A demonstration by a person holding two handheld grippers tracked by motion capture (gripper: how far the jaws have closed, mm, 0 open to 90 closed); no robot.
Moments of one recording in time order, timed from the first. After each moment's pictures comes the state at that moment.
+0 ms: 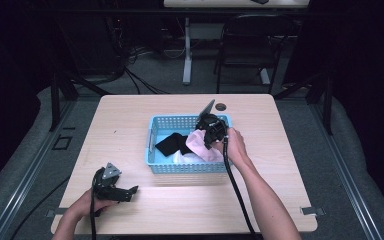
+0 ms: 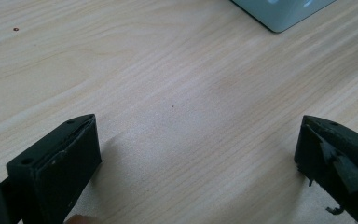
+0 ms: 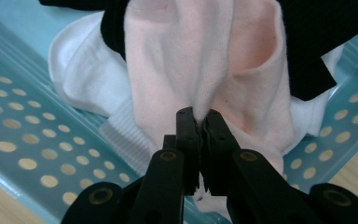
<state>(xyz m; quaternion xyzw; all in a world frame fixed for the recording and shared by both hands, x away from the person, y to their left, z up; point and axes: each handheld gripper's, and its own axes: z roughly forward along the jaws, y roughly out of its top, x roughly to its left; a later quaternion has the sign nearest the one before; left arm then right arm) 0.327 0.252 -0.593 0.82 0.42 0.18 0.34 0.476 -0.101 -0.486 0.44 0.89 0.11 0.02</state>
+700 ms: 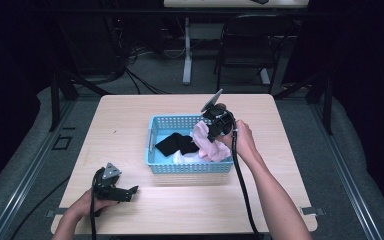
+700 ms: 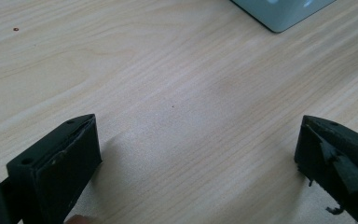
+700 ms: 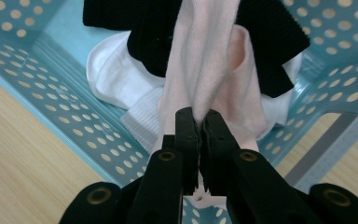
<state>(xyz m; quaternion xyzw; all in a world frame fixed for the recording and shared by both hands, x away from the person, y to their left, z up) 0.327 0.252 -0.593 0.82 0.42 0.18 0.34 0.464 -0.116 -0.436 0.43 0.89 0.15 0.03</state>
